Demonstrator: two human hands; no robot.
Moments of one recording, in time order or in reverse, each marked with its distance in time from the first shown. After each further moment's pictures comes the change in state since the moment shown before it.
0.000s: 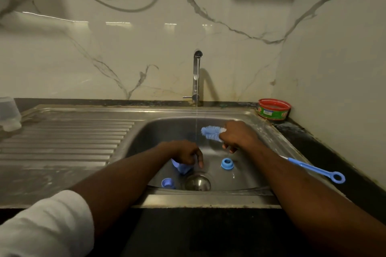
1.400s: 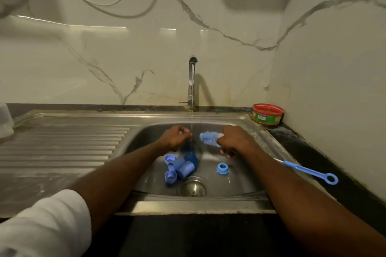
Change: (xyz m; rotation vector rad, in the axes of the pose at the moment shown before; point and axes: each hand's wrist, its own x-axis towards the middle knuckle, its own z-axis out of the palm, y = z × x) left_hand 0.012 -0.022 -0.013 -0.785 0.634 -0.225; right_hand 0.002 0.007 -0.008 -0.041 -0.002 -0.011
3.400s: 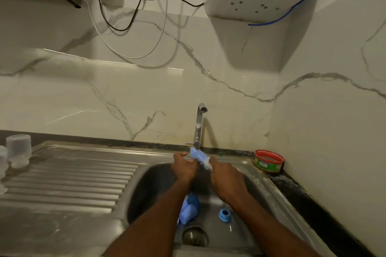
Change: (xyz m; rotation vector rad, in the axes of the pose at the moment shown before) left_hand -0.010 0.057 0.014 -0.538 0.551 -0.070; right_hand -0.022 -0.065 0.002 -0.390 0.125 0.054
